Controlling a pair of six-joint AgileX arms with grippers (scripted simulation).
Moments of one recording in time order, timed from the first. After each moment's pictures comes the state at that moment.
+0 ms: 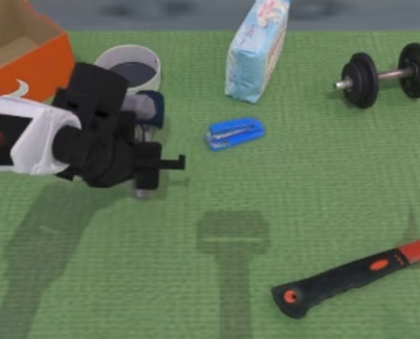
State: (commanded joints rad) left arm -0.40 1.84 0.97 -0.14 0.11 -0.24; right arm 0.00 0.00 0.00 0.00 0.00 0.00
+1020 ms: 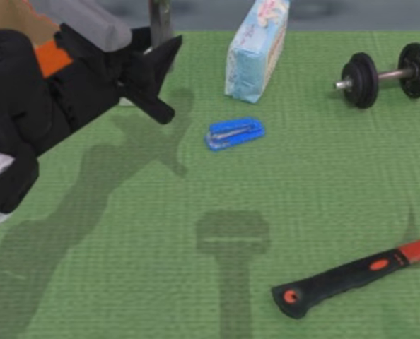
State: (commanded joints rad) left arm -0.36 1.54 0.70 0.83 0.44 0.02; right arm 0.00 0.00 0.00 0.00 0.00 0.00
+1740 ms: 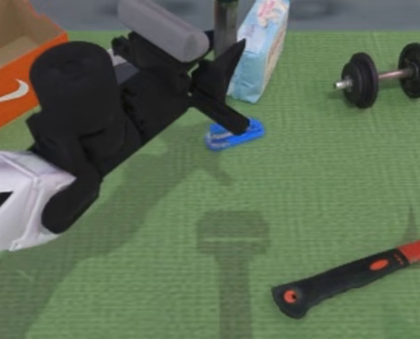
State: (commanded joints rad) left arm -0.61 1.56 0.75 0.83 0.17 0.02; right arm 0.00 0.00 0.00 0.00 0.00 0.00
